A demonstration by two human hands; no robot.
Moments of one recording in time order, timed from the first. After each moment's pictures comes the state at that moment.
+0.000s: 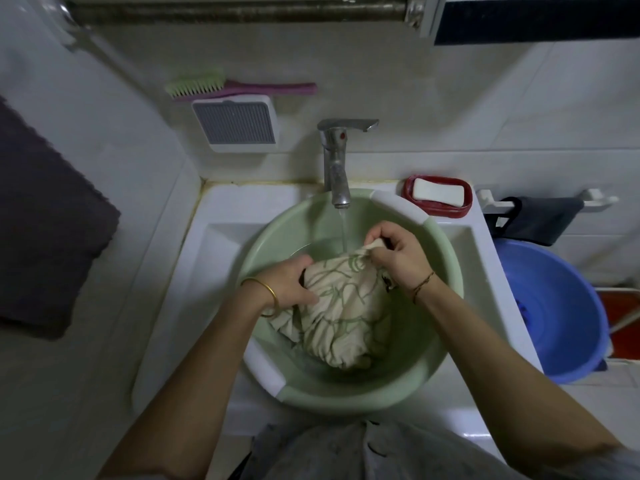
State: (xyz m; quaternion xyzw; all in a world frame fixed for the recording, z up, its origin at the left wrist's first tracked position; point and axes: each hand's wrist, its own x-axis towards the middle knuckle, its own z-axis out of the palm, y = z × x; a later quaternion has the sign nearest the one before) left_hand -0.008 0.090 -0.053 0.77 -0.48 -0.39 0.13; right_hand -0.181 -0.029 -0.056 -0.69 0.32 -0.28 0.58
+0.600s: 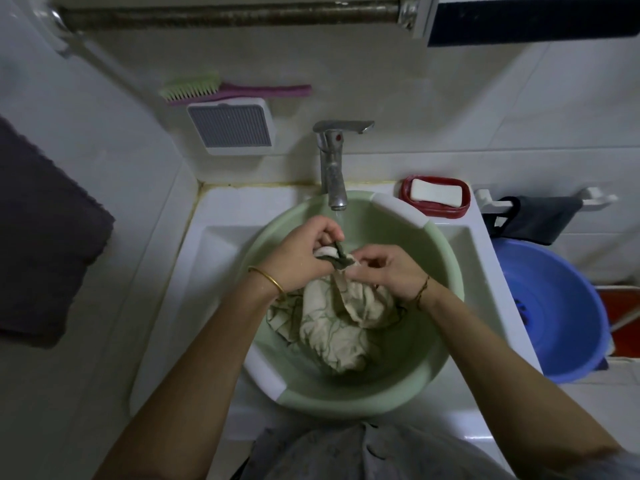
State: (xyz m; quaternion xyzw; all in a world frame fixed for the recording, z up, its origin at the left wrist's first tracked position) left_hand -0.027 0.066 -0.020 0.66 -0.52 -0.36 0.40; right_hand -0.188 -0.028 -0.056 -0.69 0.26 -0.15 0.66
